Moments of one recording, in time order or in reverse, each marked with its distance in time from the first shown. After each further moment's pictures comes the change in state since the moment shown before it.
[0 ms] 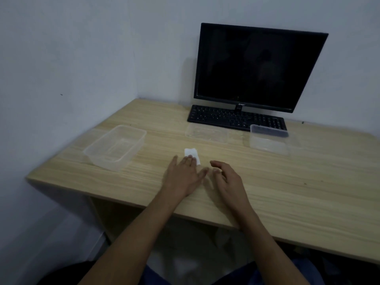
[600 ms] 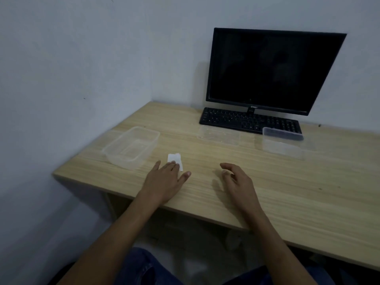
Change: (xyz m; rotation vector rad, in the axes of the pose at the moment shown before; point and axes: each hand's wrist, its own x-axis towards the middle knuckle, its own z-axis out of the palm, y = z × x) left_hand -0.049 -0.065 -0.013 -0.015 -0.028 -0.084; right_hand -0.002 -0.003 -0.003 0.011 -0.041 0.017
